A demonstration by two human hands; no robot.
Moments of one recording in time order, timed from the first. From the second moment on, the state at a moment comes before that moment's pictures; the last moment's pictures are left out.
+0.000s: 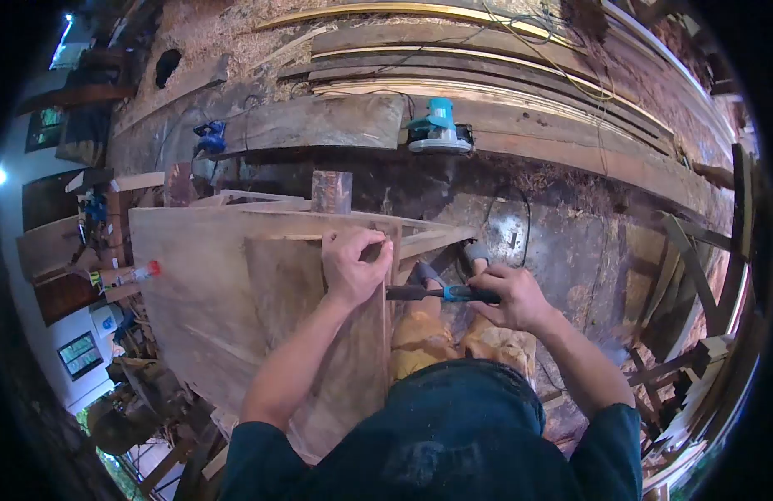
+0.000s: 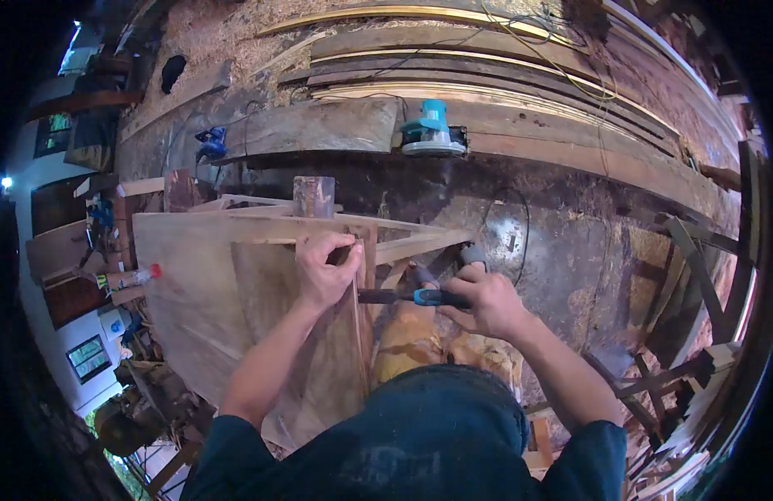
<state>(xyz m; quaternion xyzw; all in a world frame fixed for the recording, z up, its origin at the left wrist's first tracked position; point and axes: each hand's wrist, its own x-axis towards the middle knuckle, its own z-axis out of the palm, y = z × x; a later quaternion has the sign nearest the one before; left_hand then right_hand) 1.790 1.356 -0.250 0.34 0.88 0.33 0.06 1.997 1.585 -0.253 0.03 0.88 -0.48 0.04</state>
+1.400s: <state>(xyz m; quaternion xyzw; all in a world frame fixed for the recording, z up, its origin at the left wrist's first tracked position) 1.771 1.326 -0.253 0.32 0.85 0.42 0.07 1.902 1.530 -0.153 0.09 0.90 -0.20 0.37</state>
